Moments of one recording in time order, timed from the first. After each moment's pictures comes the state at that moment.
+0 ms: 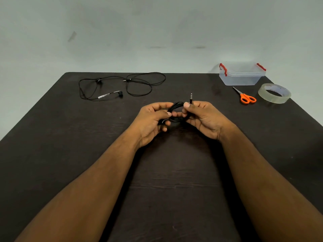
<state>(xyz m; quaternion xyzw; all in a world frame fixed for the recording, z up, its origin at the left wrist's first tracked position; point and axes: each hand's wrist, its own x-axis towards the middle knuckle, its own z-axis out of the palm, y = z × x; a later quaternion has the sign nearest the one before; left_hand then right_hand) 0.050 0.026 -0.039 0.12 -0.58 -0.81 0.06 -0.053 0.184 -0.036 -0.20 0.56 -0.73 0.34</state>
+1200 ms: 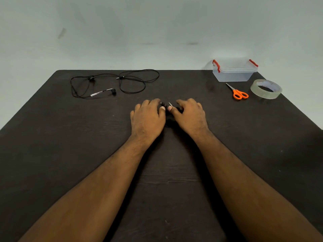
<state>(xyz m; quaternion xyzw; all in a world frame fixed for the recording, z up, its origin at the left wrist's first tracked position) 0.037 0.045 -0.055 0.22 -0.92 -0.22 0.23 -0.042 0.163 -0.055 -0.25 0.93 -0.26 -0.09</state>
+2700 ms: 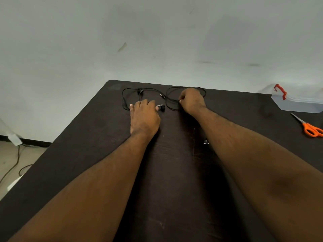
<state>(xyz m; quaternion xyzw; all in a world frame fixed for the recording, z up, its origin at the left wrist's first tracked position) 0.037 -0.130 -0.065 0.30 -0.91 -0.09 0.25 -0.113 -0.037 -0.029 -0.33 0.91 -0.24 -0.01</state>
